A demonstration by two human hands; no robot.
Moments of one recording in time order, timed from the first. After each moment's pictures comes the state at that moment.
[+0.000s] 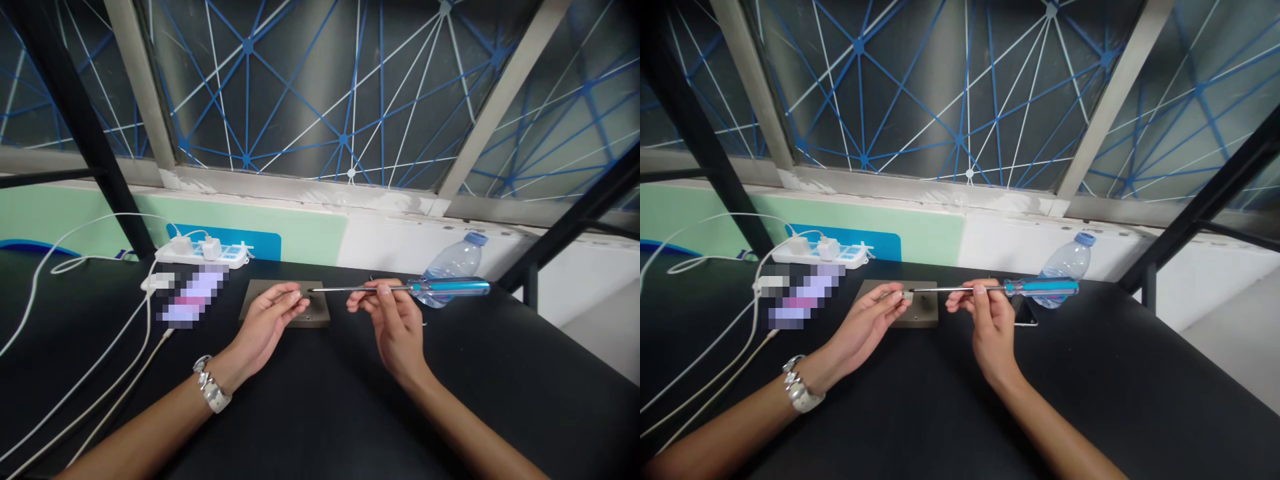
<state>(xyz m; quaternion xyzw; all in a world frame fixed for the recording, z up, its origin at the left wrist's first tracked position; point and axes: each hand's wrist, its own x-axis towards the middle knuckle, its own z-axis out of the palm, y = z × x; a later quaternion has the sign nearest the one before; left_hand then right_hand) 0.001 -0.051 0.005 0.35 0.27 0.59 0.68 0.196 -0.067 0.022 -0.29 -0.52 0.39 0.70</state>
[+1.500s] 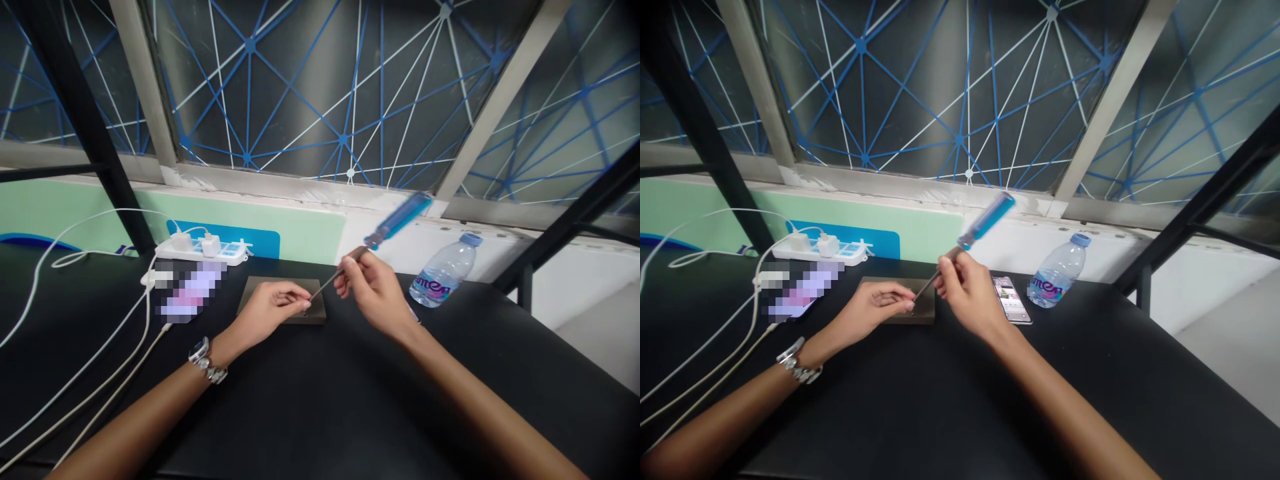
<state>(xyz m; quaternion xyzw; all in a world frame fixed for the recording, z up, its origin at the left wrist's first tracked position) -0.010 -0.037 0.015 0.67 0.34 0.46 0.47 0.195 -0.045 0.070 -0.39 -0.71 0.28 0.51</state>
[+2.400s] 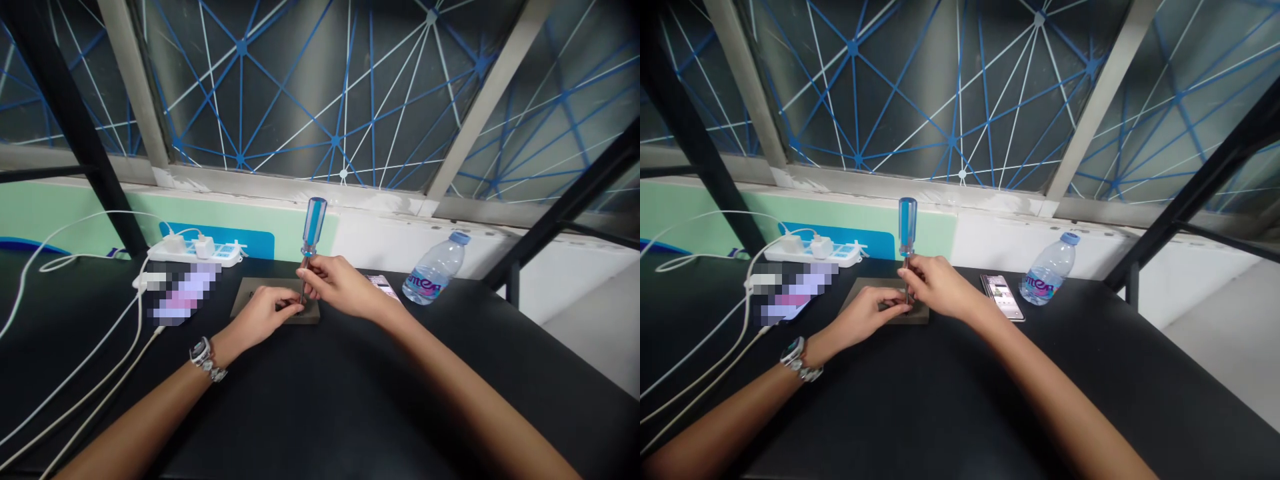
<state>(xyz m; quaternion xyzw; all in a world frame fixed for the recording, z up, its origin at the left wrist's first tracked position) -0.010 -0.029 0.010 0.81 0.35 0.36 0.29 0.180 -0.025 0.083 -0.34 -0.85 0.25 0.32</state>
